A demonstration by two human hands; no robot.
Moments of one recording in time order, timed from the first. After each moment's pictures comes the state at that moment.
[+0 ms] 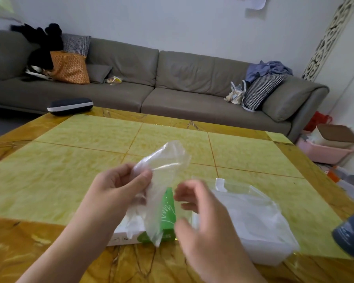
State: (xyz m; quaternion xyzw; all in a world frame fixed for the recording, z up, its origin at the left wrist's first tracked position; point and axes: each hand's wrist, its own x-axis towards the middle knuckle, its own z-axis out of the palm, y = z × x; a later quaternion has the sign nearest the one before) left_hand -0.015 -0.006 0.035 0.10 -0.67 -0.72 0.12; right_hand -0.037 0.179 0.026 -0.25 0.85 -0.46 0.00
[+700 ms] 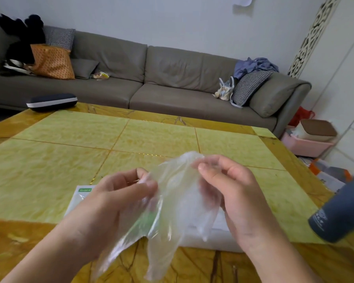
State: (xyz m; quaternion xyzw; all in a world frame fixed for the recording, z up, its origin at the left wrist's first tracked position) left_hand -0.013 0.016 0.030 0.01 -0.56 -0.83 -0.04; right_hand -0.070 0.235 0.058 -0.15 0.68 -0.71 0.05
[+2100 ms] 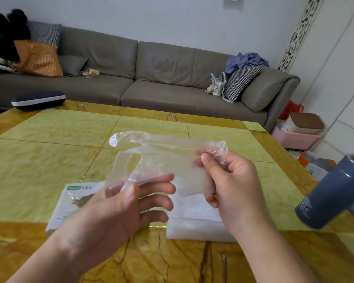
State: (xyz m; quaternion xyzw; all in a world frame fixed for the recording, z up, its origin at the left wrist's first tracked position) left_hand -0.012 0.031 0.019 -0.13 -0.47 -0.87 -0.10; right_hand -0.075 0.245 0.050 -0.09 0.69 -0.71 -0.05
